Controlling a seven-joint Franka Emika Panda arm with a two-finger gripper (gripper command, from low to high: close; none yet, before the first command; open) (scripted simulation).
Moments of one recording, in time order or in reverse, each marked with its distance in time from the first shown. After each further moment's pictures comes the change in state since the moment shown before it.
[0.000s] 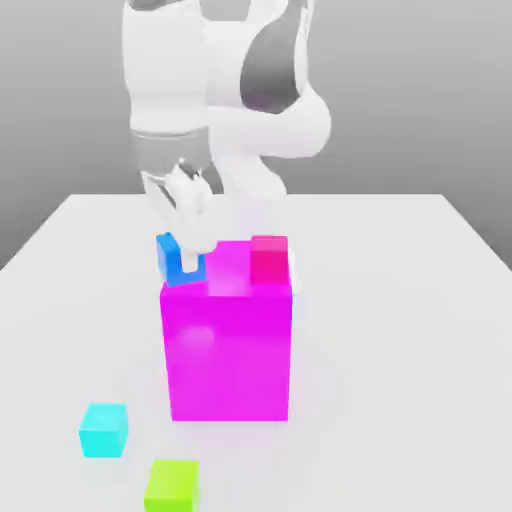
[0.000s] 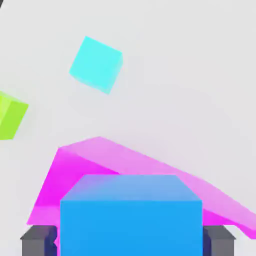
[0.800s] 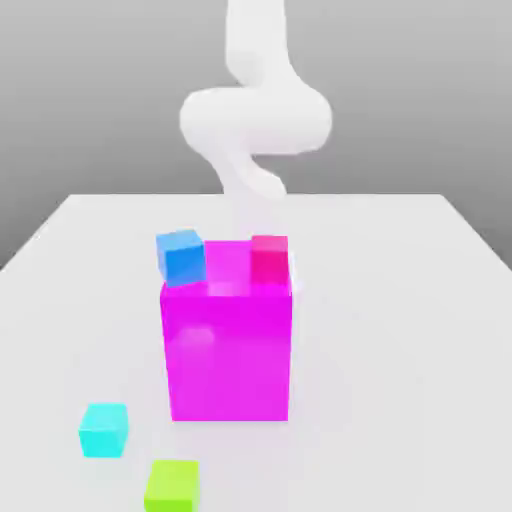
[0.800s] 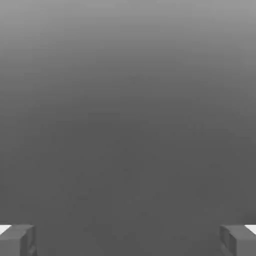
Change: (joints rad) arm 0.332 -0.179 -0.081 0.518 -0.068 -0.013 -0.685
